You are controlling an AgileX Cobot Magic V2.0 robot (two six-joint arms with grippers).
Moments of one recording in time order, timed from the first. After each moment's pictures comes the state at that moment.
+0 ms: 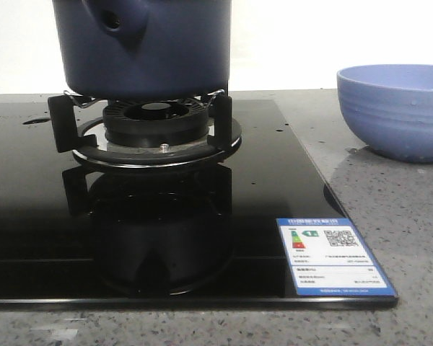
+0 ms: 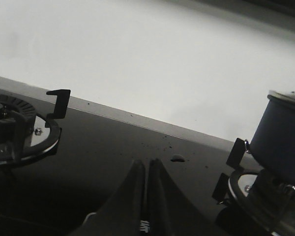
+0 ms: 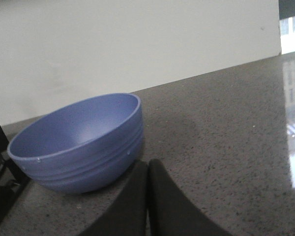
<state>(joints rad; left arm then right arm) -0.02 0.00 0.00 -0.40 -0.01 0.05 -0.08 -0.01 0.01 0.18 0.06 0.08</state>
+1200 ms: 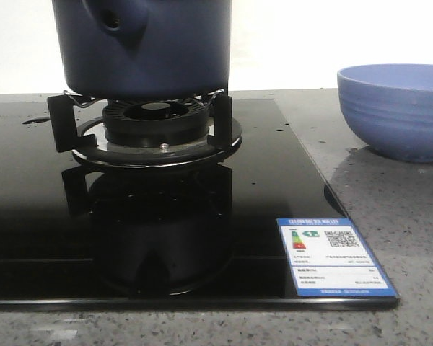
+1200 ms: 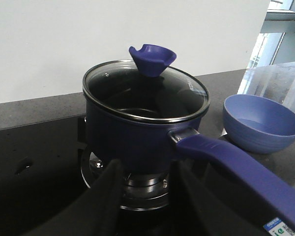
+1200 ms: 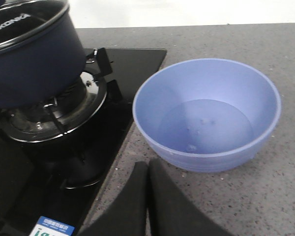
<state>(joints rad) -0.33 0.52 -0.63 -0.62 0.45 0.47 0.15 0.48 -0.54 0.36 0.51 -0.23</state>
